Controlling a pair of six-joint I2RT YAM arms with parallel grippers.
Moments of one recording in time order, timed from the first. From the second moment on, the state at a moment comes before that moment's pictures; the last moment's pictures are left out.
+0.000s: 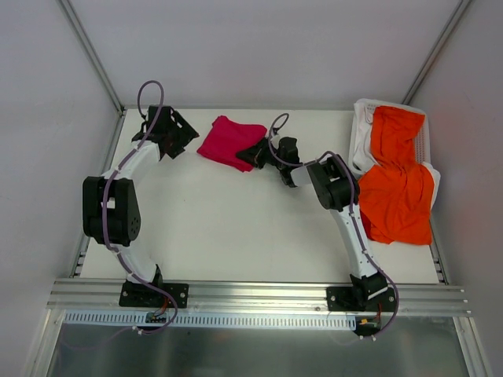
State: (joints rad) left arm -0.08 1.75 1.31 -0.29 0.03 -0.82; right arm 0.46 2.55 1.54 0.88 -0.62 1.37
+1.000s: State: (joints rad) left arm 0.04 2.14 1.64 -0.38 0.28 -0.63; right arm 0.35 1.70 0.97 0.98 -0.70 1.33
